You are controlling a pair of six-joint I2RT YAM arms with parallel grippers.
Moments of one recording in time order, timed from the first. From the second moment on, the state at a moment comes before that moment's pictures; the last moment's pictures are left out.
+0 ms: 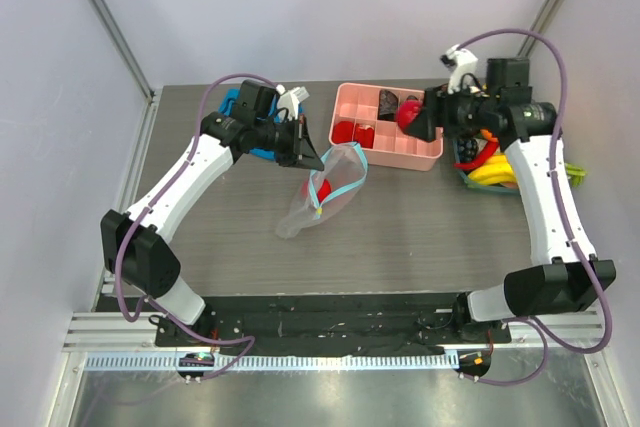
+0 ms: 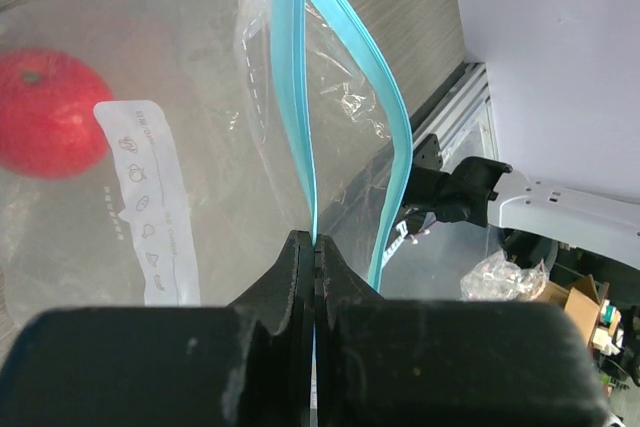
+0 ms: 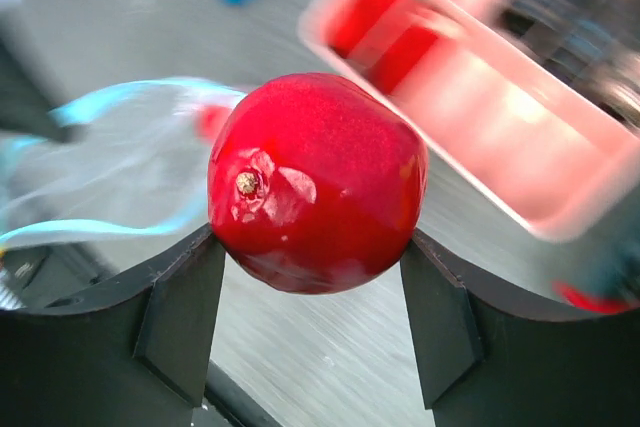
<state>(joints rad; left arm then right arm) -0.48 1.60 1.55 -0.73 0.64 -0.47 0.04 1.41 1.64 -0.90 -0.57 -0.12</state>
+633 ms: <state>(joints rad) -0.46 1.60 1.55 -0.75 0.68 -0.47 0.59 1.40 1.38 -0.69 -0.62 -0.23</state>
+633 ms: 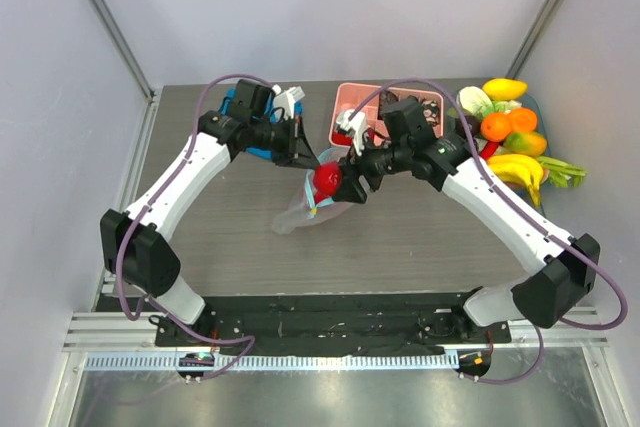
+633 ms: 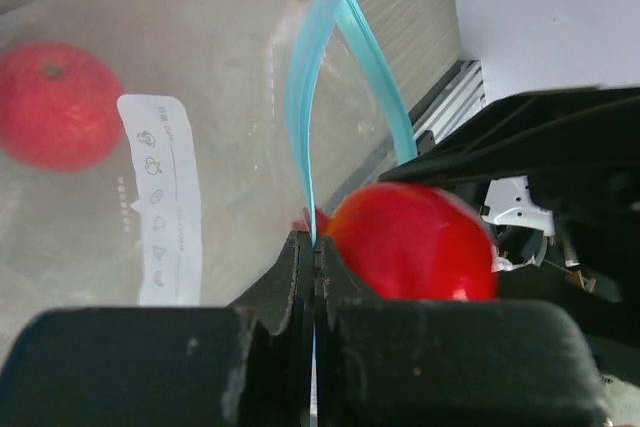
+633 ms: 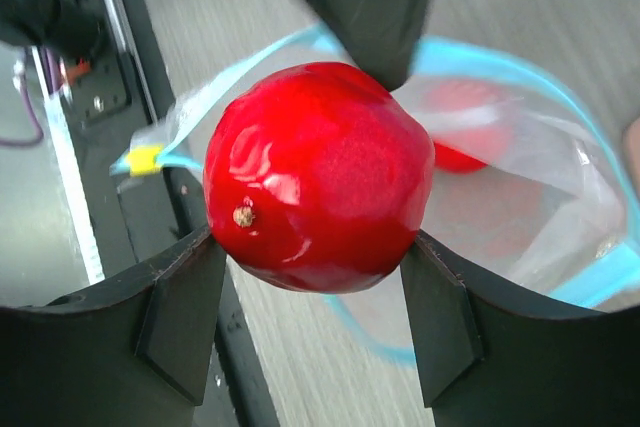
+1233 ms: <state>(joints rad) -0.47 1.60 1.55 -0.71 0.72 -0.48 0.20 1.45 1.58 -0.80 -0.54 -0.17</state>
